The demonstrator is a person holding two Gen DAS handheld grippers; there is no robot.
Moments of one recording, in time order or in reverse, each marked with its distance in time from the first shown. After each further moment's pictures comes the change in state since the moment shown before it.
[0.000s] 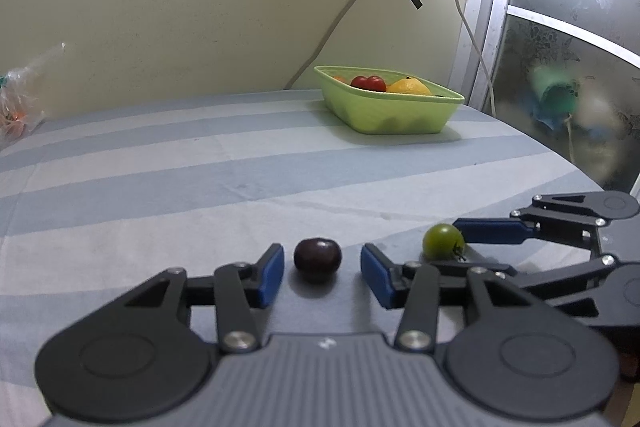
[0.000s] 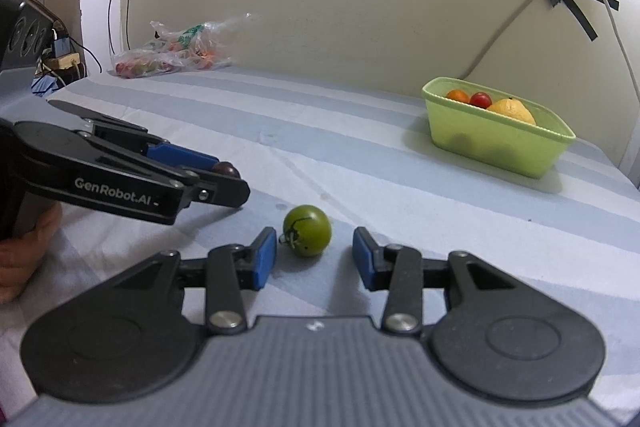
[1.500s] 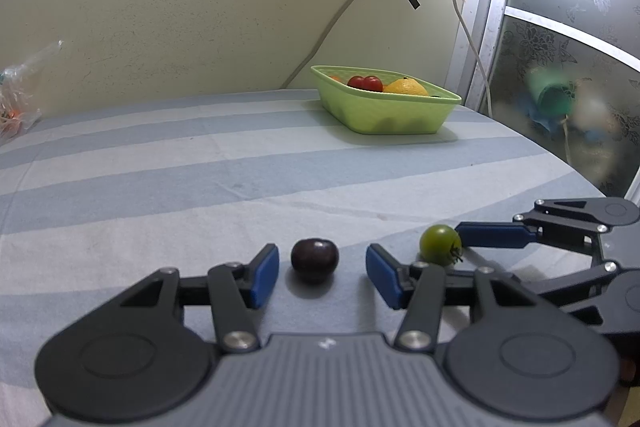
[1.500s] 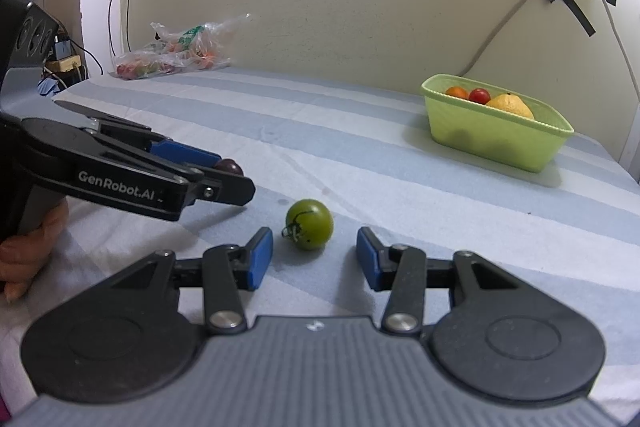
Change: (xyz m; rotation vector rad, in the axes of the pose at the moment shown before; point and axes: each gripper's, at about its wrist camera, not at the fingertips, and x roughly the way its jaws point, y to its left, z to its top) left arm 0.001 0.000 0.000 -0.007 -0.001 -0.007; right arm -0.003 -0.001 -0.003 0.010 -0.004 0.007
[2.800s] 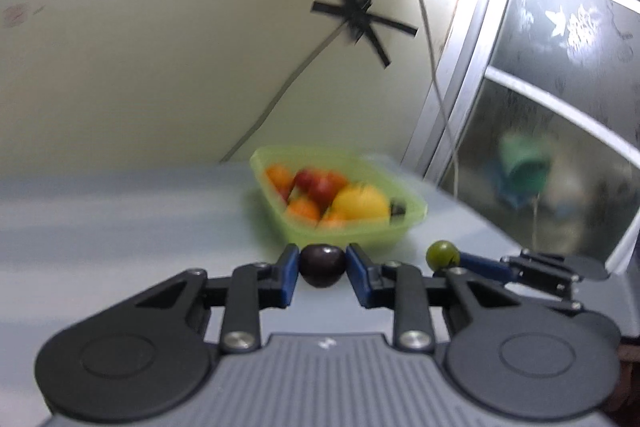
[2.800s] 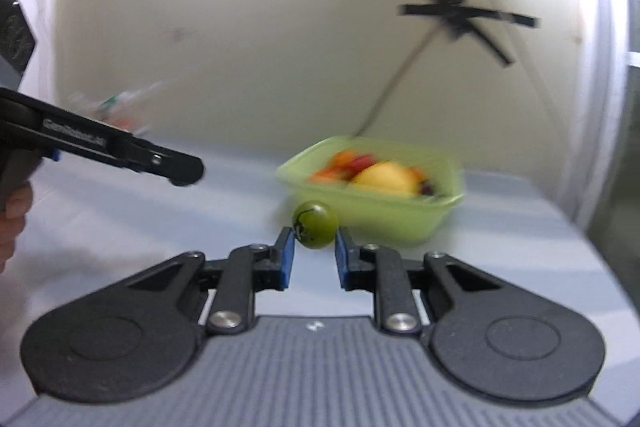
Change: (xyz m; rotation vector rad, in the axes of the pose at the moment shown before) left arm 0.060 -0.015 0.131 -0.046 -0.062 -0.176; right arm 0.001 -0.094 0.041 0.097 -0.154 -0.174
